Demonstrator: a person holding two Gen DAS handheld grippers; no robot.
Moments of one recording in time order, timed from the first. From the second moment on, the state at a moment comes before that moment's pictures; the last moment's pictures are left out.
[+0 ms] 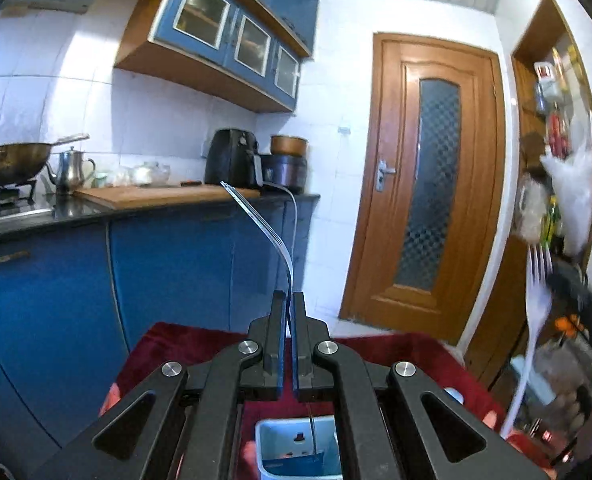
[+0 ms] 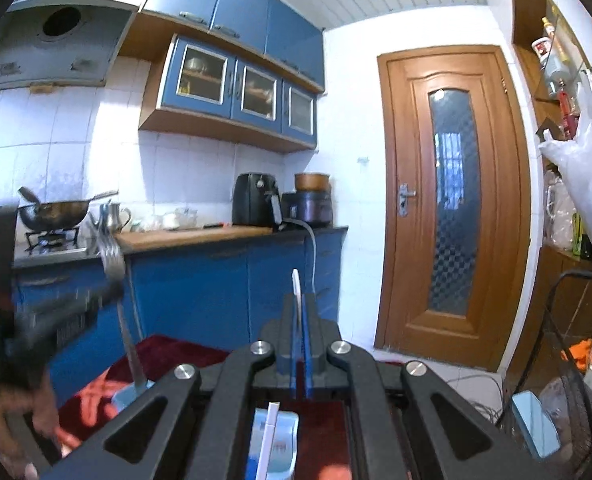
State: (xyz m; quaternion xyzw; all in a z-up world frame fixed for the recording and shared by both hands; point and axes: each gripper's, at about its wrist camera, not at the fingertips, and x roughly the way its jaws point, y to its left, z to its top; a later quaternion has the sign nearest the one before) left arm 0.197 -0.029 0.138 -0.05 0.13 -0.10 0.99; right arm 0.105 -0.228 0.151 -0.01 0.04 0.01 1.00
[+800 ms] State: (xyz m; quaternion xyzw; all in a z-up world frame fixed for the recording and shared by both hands) left arm 0.183 -0.026 0.051 -0.06 0.22 -0.15 0.96; right arm 0.128 -0.219 0.067 -0.04 0.14 0.04 0.99
